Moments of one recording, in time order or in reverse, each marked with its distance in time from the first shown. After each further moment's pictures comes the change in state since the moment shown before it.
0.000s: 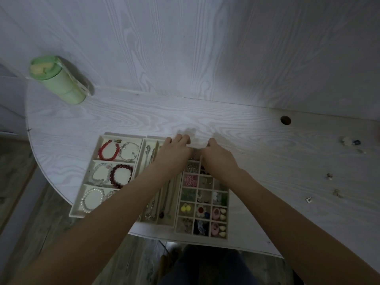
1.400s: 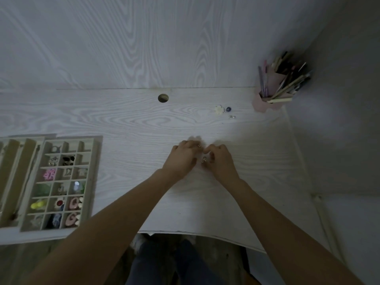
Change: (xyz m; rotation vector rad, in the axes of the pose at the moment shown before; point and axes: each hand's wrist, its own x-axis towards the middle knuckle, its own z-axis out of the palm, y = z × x) left_hand 0.130 0.363 0.021 -0.431 0.059 0.156; right_hand -0.171 0.351 0.038 0.685 0.296 0.311
